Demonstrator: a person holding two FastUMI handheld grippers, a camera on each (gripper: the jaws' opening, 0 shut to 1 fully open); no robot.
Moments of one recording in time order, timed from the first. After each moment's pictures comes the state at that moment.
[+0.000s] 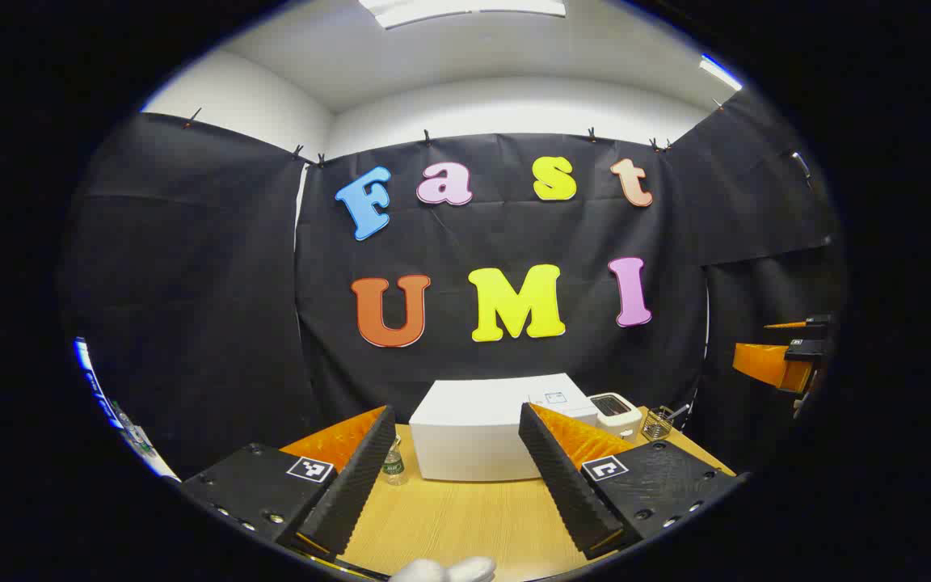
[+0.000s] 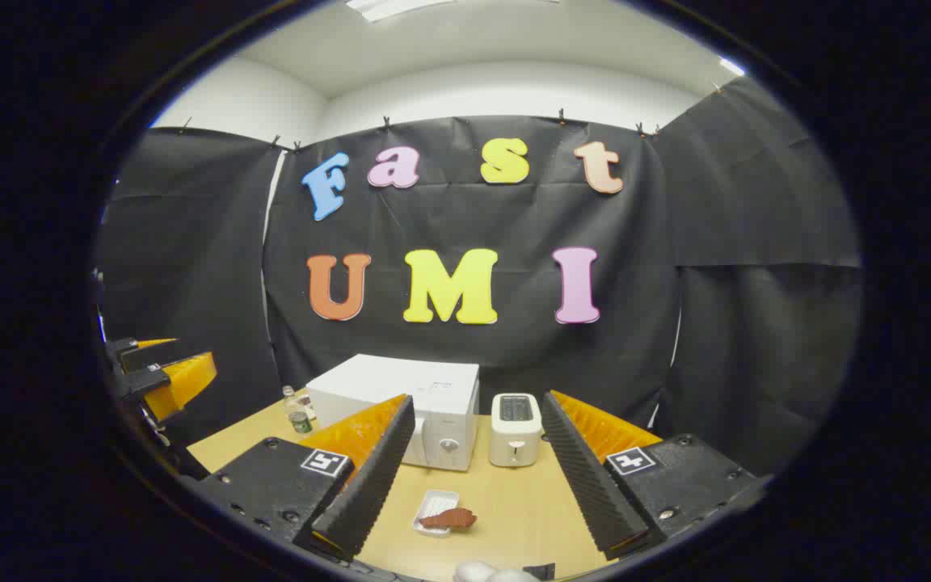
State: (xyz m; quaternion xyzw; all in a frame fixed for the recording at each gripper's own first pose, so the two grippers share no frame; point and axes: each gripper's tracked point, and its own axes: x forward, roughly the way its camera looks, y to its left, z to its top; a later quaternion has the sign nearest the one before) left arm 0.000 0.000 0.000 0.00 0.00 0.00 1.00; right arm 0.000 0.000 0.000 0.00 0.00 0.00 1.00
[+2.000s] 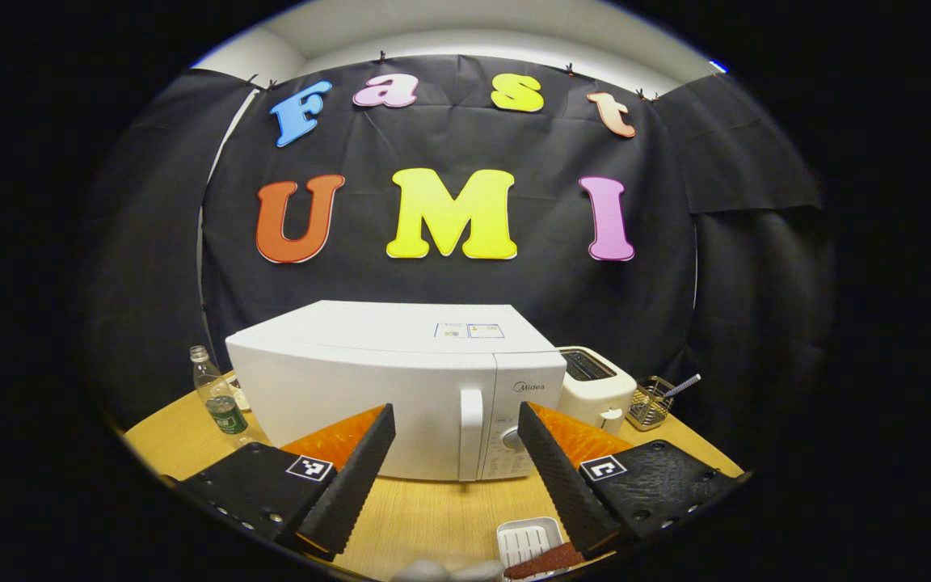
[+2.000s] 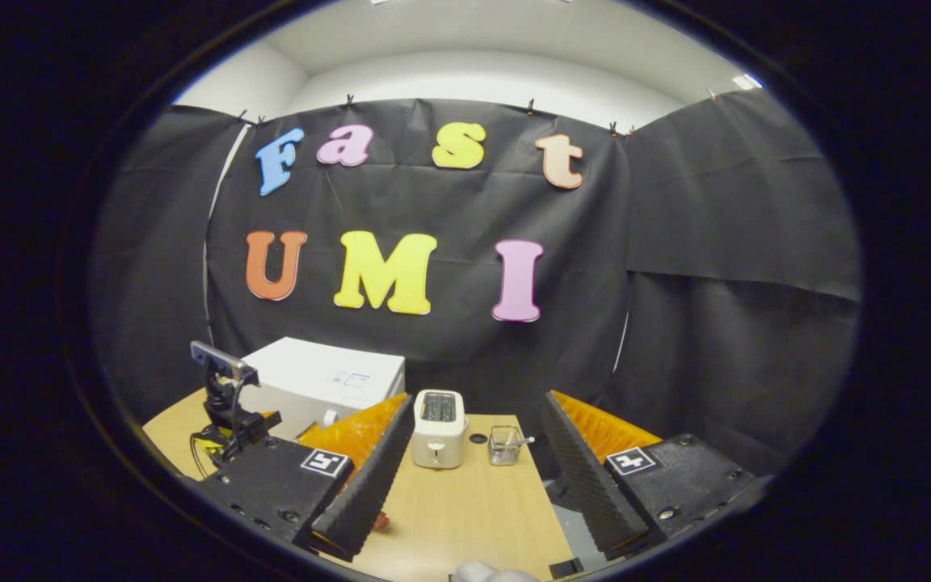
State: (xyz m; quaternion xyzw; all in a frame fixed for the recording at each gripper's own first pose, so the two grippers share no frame) left arm 0.229 -0.181 -0.201 -0.03 0.07 -0.07 0.99; right arm 0.039 -0.108 0.001 -0.04 0.03 -0.10 0.99
